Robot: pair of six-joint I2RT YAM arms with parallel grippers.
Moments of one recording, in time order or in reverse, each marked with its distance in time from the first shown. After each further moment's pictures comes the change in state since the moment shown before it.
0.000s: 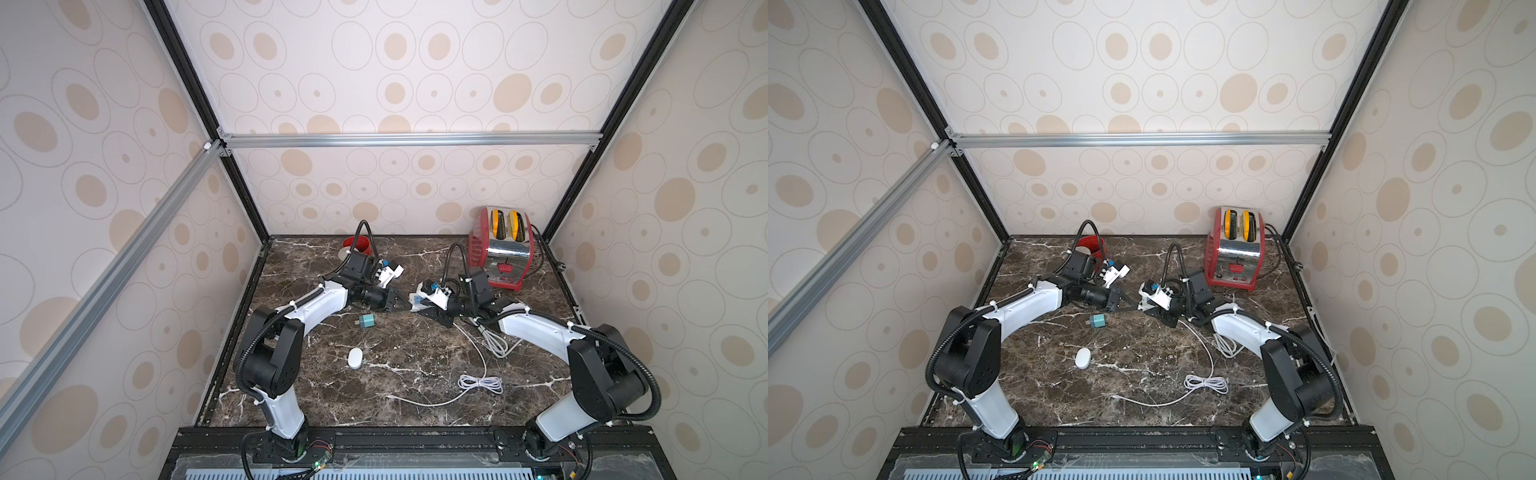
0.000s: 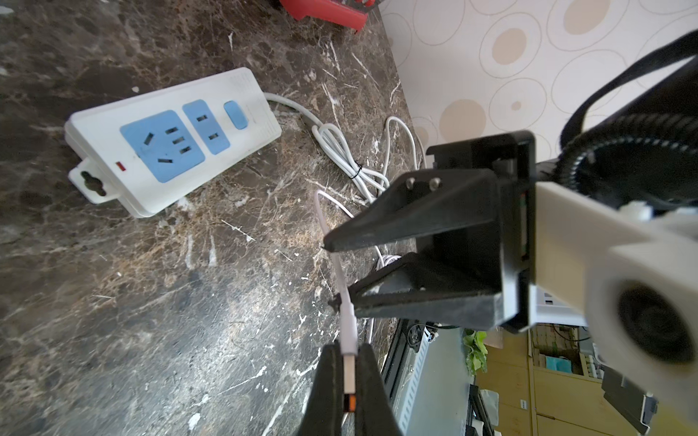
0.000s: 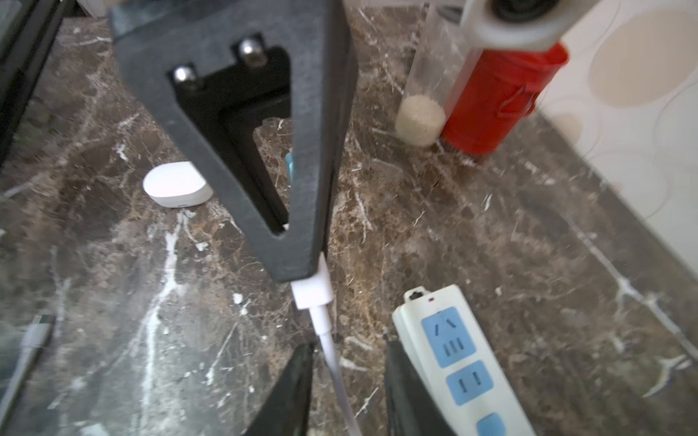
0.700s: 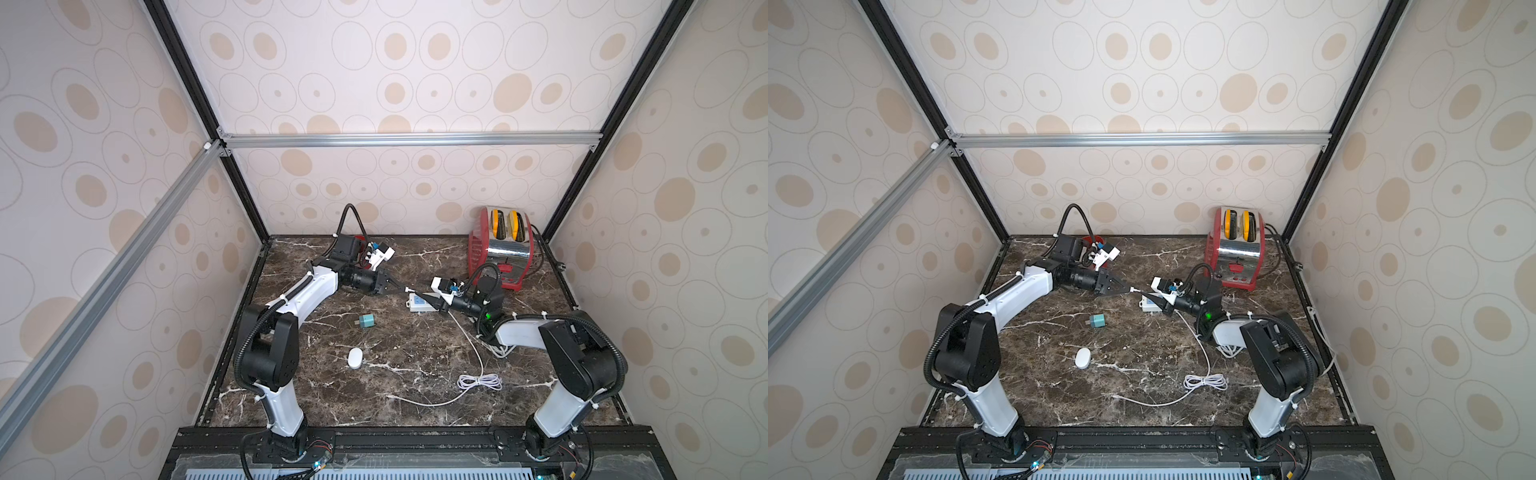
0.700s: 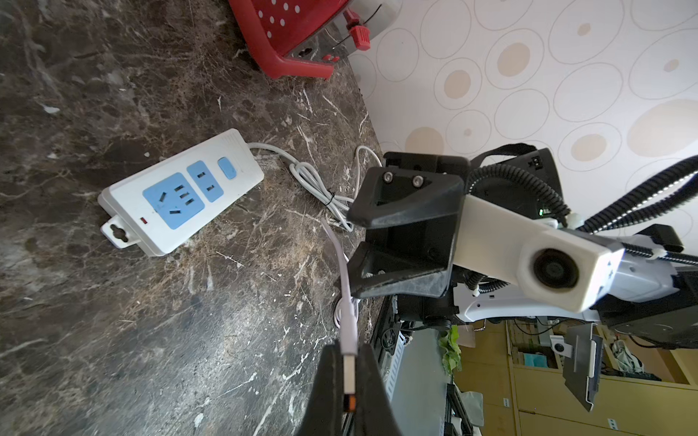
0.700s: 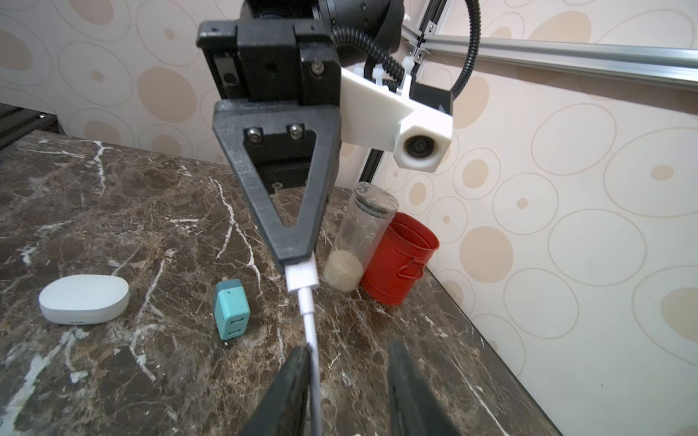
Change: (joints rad) left arm 0.097 0.034 0.166 -0.147 0.122 0.064; right arm -0.064 0.173 -0.146 0.954 -0.194 0.159
